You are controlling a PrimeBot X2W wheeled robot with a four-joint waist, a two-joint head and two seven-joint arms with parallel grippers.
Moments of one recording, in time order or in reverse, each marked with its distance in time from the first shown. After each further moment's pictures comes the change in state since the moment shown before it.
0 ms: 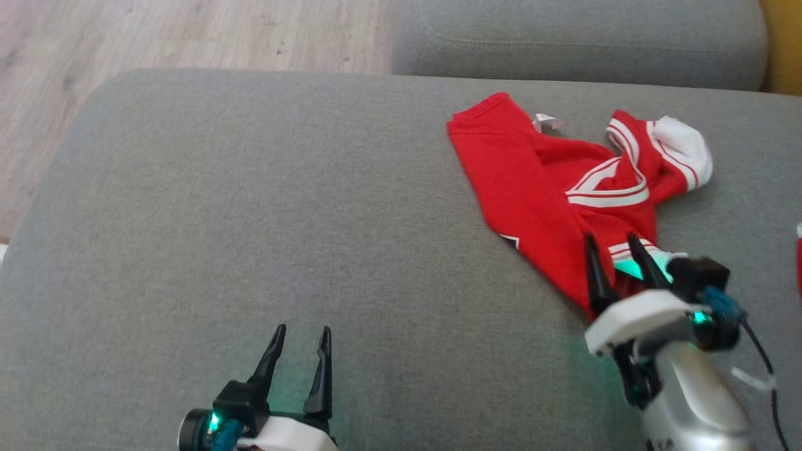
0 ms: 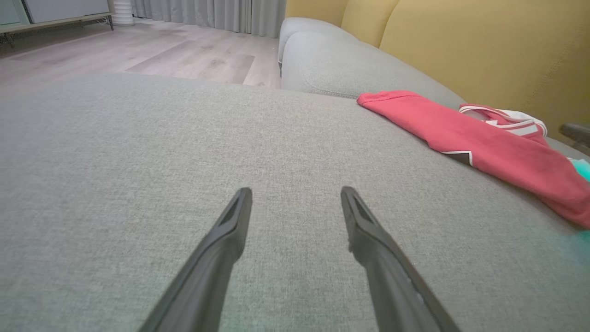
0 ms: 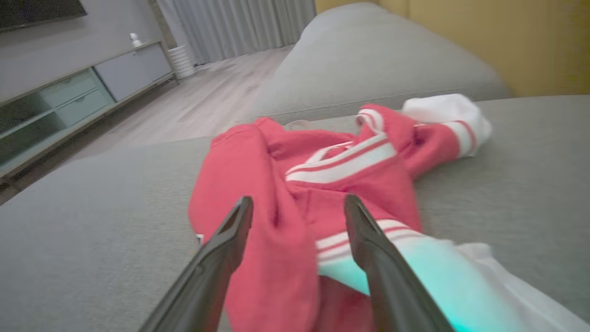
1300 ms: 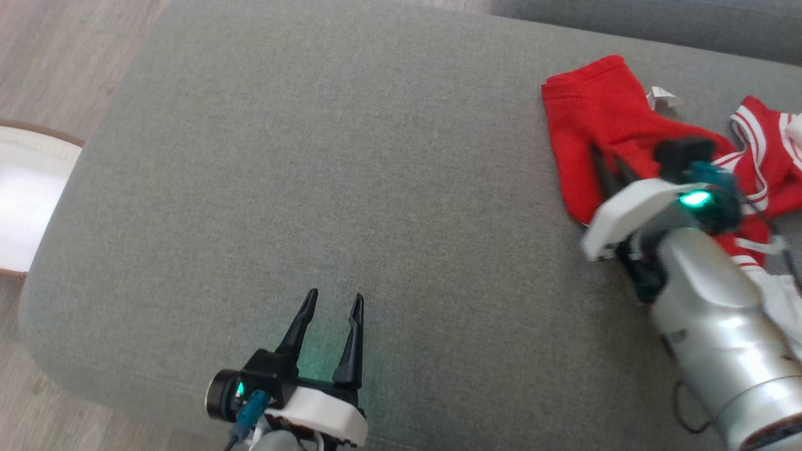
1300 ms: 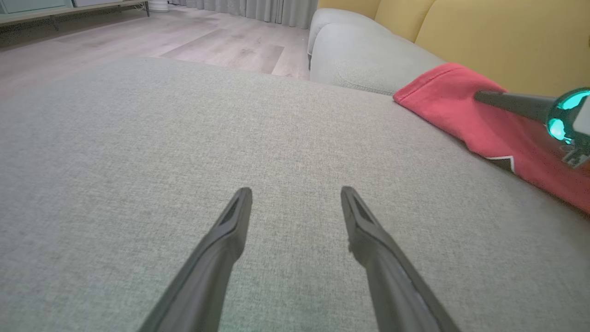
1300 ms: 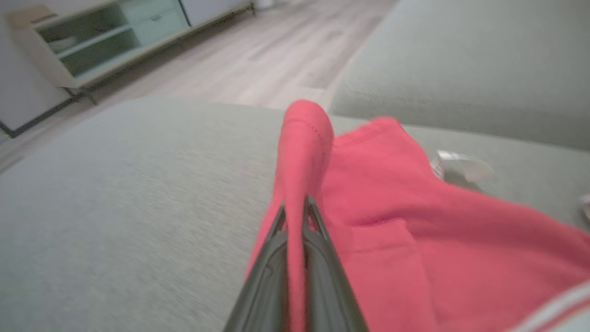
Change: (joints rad) left arm -0.087 0.000 -0.117 -0.038 -0.051 0.038 0.000; right arm -0.409 -0.146 0.365 0.293 0.221 0.000 0.076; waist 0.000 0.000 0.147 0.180
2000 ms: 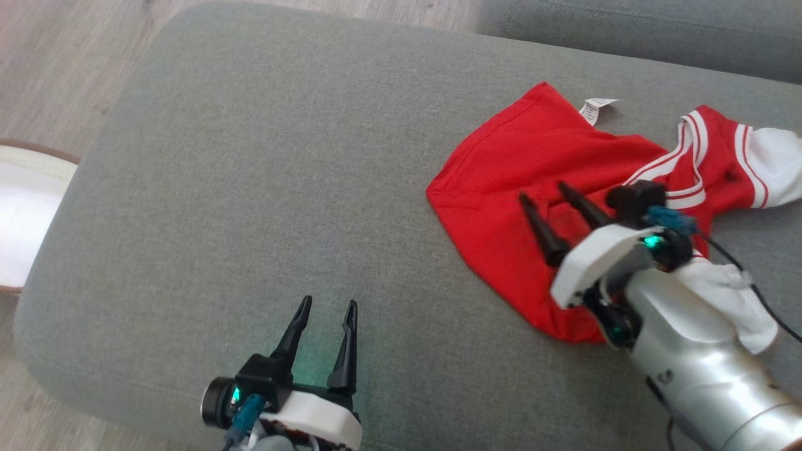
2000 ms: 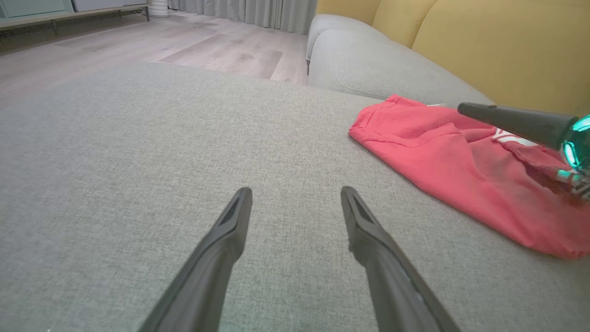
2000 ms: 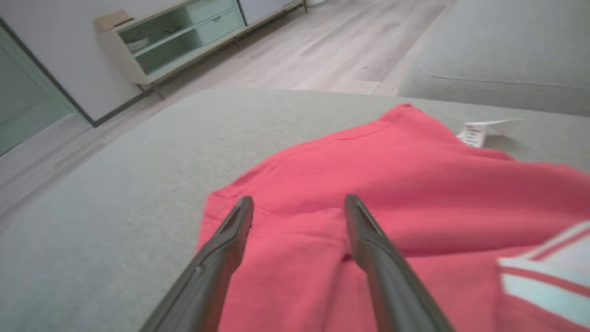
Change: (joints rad) left arm 0.011 0.000 0.018 0.021 0.001 -0.007 0.000; right arm 0.077 -0.030 0.349 -0.137 0.287 0.000 -0.047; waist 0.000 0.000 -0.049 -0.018
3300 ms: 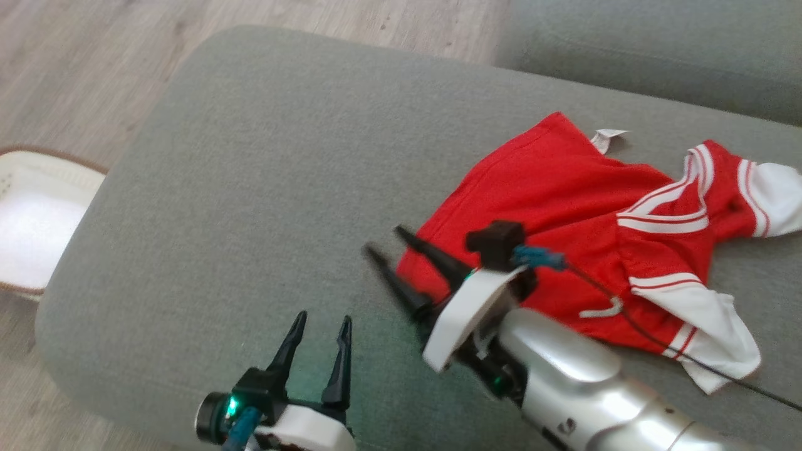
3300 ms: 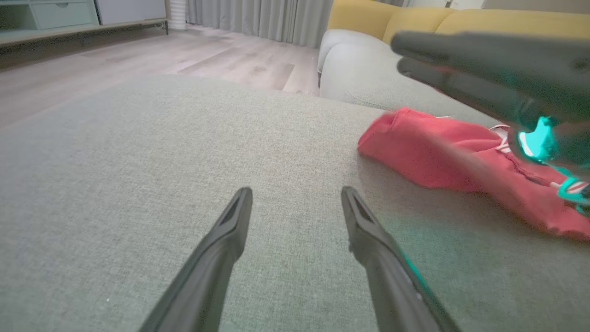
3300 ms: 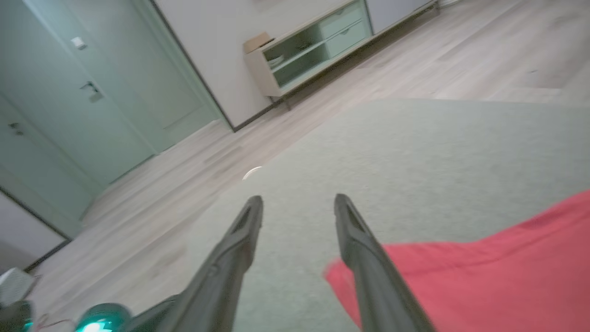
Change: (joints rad) left arm 0.023 0.000 0.017 0.016 0.017 -0.017 0.000; right arm 0.018 0.154 0.241 -0.177 0.150 0.000 -0.014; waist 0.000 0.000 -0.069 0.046
